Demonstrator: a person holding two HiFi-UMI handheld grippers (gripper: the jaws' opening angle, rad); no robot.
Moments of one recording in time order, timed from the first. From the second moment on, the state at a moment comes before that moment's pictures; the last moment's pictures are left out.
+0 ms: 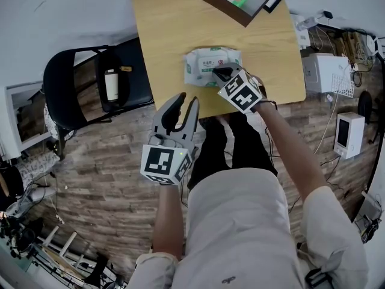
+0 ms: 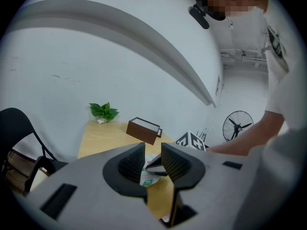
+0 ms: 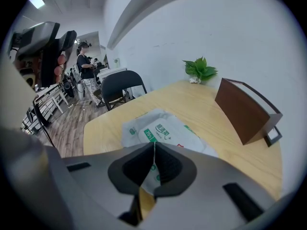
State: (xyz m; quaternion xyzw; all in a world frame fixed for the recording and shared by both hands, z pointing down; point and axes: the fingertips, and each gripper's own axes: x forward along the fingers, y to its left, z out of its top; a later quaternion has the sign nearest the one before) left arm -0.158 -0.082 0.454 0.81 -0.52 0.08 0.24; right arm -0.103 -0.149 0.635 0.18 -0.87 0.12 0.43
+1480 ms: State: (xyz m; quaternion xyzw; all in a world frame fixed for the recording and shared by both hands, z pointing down) left arm -0.112 -0.040 0.381 0.84 -0.52 0.08 0.17; right arm -0.046 -0.096 0.438 0.24 -0.93 0.05 0.29
